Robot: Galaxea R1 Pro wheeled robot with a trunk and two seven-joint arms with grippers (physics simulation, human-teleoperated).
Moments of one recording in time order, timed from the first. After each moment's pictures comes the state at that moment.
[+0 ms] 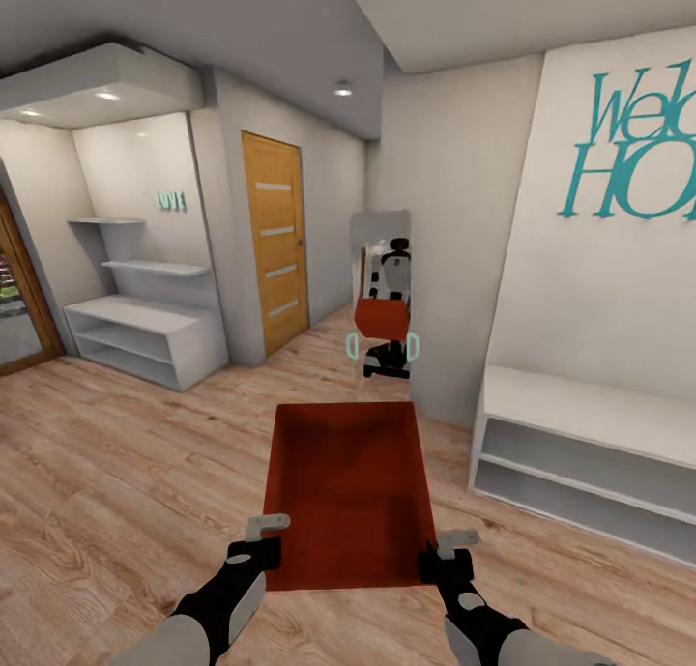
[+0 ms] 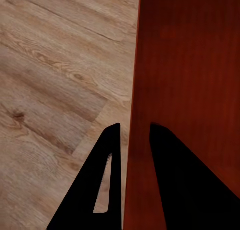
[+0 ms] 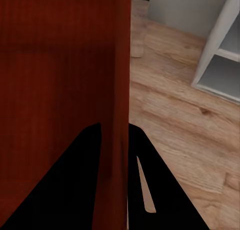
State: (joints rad) left arm -0.60 -0.12 -0.06 -0.31 0.09 0.07 0.23; right arm -0.63 0.09 0.29 -0.05 -0.18 -0.37 -0.16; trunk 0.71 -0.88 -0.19
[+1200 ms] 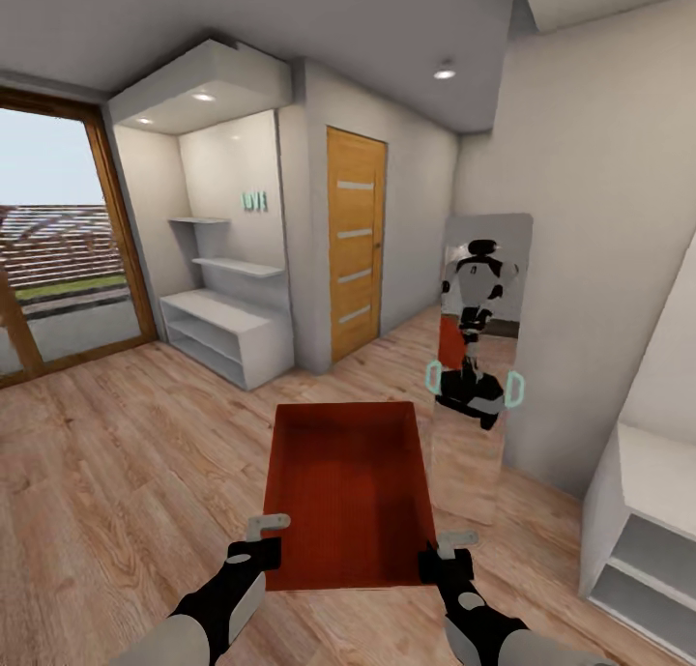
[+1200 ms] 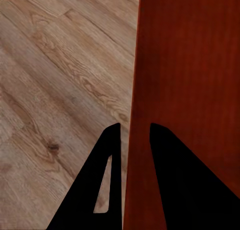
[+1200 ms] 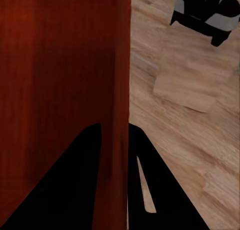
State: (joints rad) left arm -0.60 -0.12 -0.06 -0.31 0.09 0.07 0.23; right arm -0.63 0.09 0.29 -0.05 -0.17 -0.37 -0.16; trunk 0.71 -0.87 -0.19
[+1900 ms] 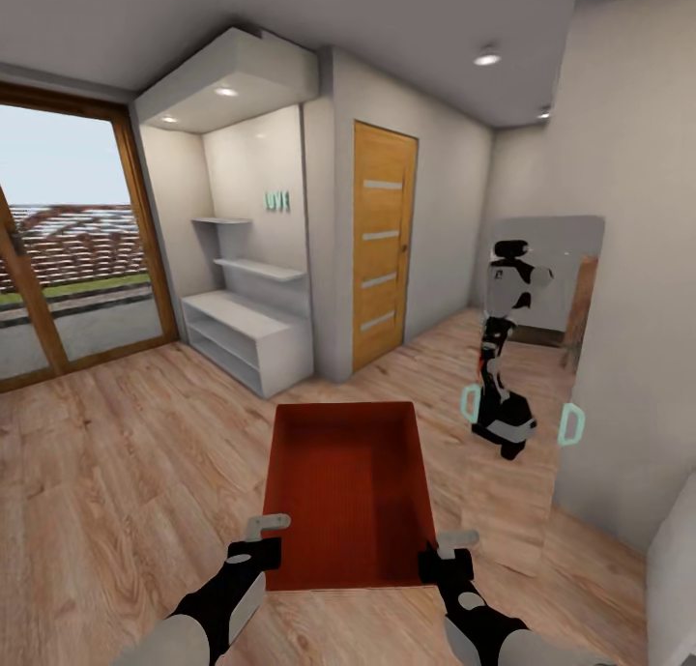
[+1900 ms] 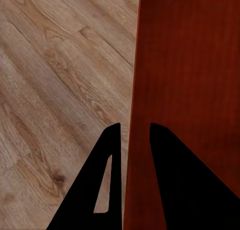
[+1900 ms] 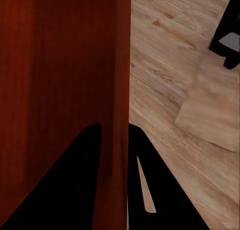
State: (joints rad) left arm -0.60 -0.12 -0.06 -0.31 0.10 0.07 0.23; right arm -0.63 0.09 0.29 -0.05 -0.18 -0.37 -0.16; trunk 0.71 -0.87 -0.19
